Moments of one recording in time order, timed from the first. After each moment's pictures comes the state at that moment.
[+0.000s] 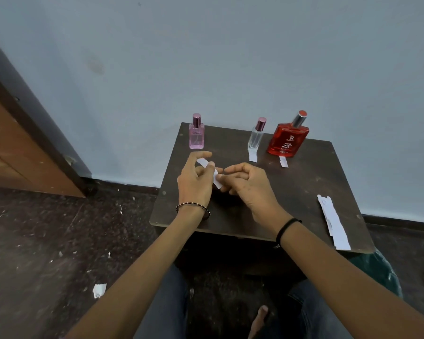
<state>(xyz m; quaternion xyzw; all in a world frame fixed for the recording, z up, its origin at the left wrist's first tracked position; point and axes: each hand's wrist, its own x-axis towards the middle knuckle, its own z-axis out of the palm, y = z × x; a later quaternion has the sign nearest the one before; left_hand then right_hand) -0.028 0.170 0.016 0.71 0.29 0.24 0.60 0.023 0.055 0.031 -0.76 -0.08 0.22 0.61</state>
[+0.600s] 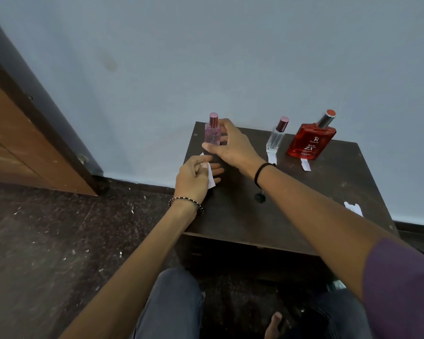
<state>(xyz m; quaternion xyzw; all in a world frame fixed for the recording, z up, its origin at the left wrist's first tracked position) -0.025 0.218 0.009 0.66 0.28 0.16 0.68 0.095 0.153 0.035 -0.84 -0.26 0.16 0.45</state>
